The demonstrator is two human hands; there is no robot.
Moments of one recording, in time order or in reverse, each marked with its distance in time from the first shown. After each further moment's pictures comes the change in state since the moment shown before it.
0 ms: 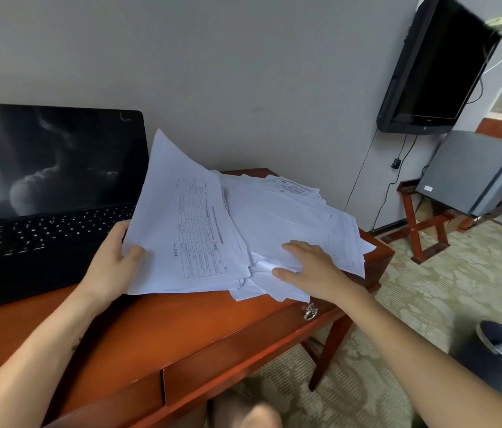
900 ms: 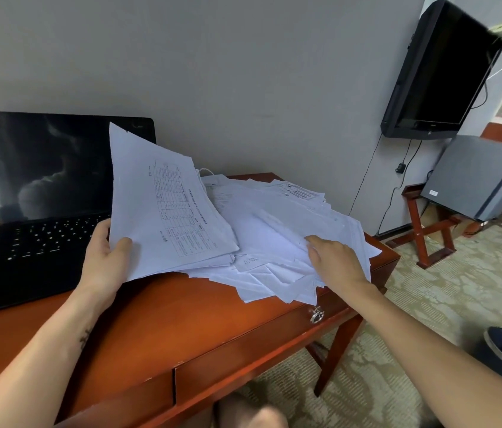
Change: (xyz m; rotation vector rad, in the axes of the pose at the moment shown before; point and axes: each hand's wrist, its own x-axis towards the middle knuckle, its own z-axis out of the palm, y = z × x) left_hand 0.008 -0.002 -0.011 -0.230 0.228 -0.078; right_hand 0.008 0.009 -0.014 -0.341 0.335 -0.006
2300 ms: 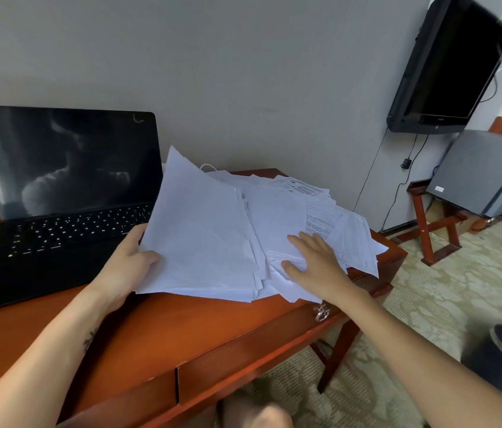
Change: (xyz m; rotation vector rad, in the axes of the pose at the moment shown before) left_hand -0.009 0.008 0.008 0.096 -0.327 -0.149; right_hand -0.007 -0.025 0.022 0.389 -0.252 0.005
